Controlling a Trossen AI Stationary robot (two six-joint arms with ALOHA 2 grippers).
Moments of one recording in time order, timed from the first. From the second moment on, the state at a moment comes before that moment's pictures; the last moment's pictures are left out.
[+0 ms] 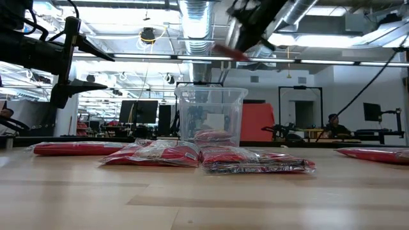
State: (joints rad) left arm -0.03 0.05 0.02 0.06 -0.63 -1.05; right arm -0.54 1.65 1.72 -0.79 0.01 0.50
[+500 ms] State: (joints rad) left arm -0.03 0.05 0.02 0.06 -0.61 -1.04; right arm -0.60 2.00 1.85 -0.77 -0.08 0.42
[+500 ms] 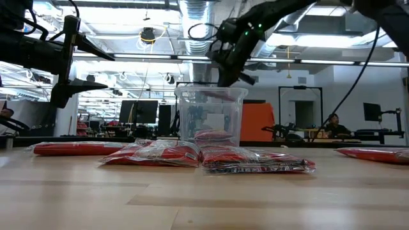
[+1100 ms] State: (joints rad) left arm -0.03 0.05 0.02 0.06 -0.61 -1.04; right arm -0.62 2.00 1.85 -0.80 -0.08 0.42
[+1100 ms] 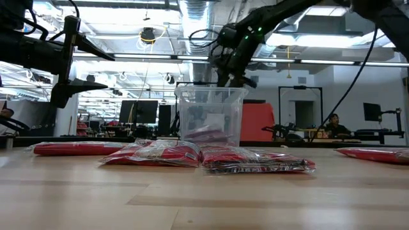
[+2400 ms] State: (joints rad) left arm -0.03 0.05 0.02 0.06 -0.63 -1.04; right arm 0.15 1.29 0.68 -1.06 0.04 1.74
